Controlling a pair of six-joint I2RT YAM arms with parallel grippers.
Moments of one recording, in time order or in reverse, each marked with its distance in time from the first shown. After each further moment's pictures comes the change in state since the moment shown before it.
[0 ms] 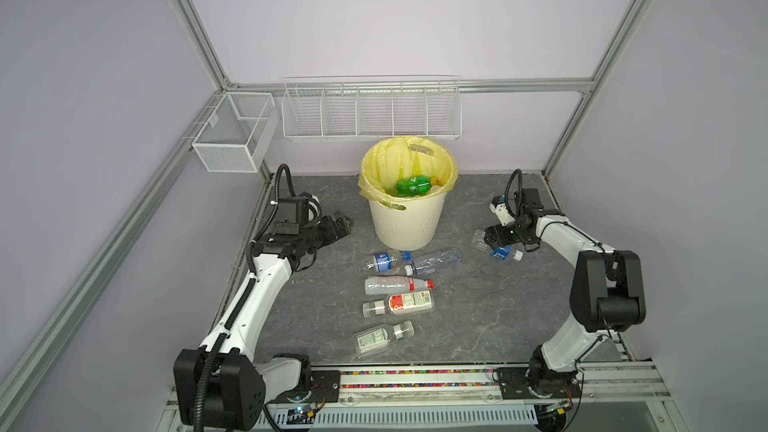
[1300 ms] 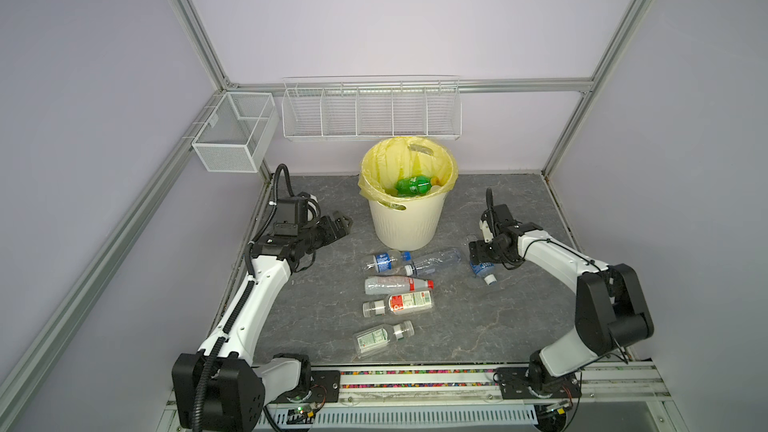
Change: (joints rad) left arm 0.001 -0.015 0.000 -0.006 -0.027 0.009; right arm 0.261 -0.144 -0.156 -0.068 0.203 0.473
